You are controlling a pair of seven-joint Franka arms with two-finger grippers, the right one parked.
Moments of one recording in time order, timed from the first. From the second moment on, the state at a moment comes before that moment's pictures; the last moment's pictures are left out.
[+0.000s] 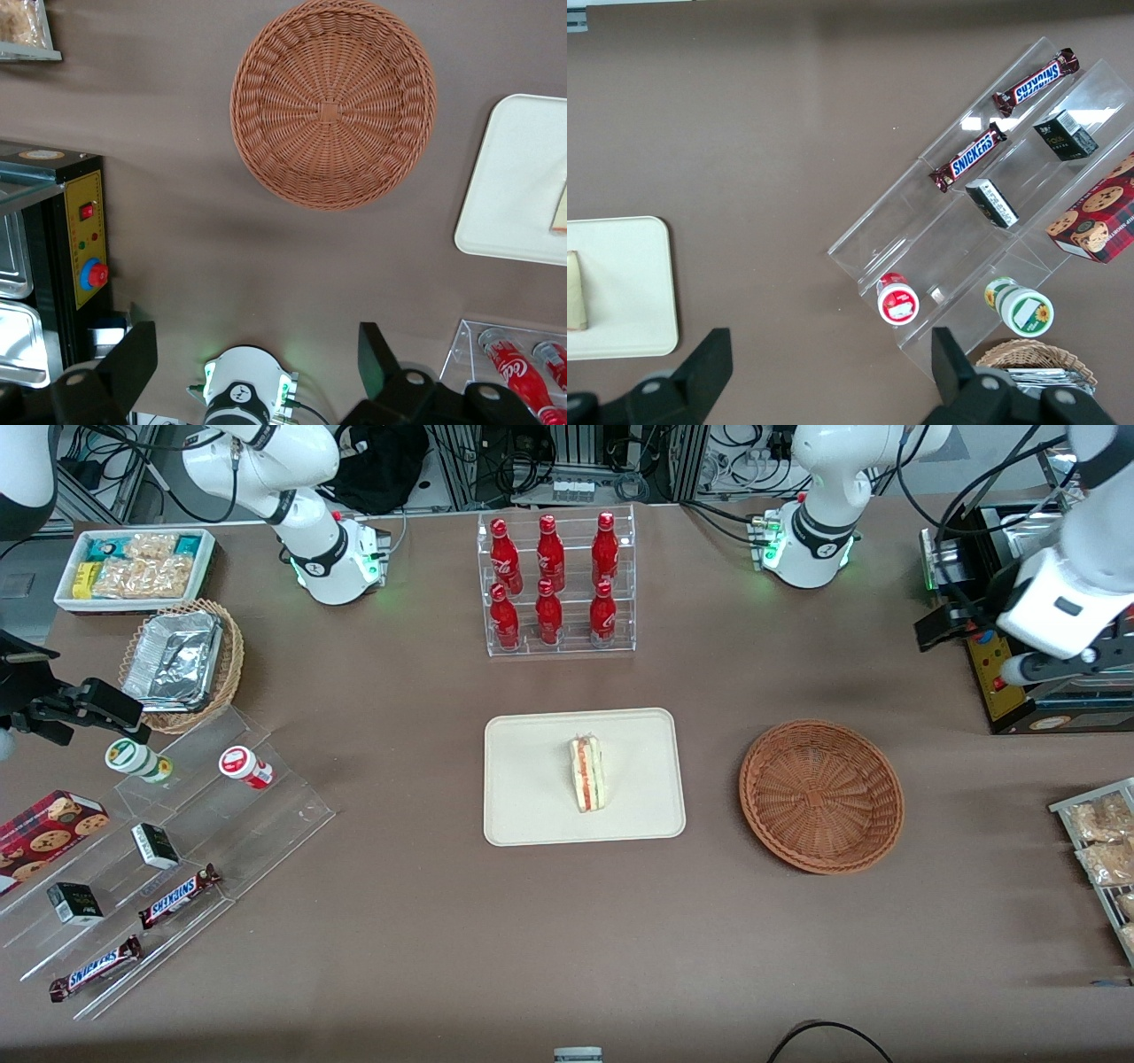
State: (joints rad) arm 0.14 -0.05 -0.21 -1.61 0.02 1.35 -0.22
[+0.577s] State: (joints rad) arm 0.06 -0.01 -0.19 -1.56 0.05 1.42 -0.19
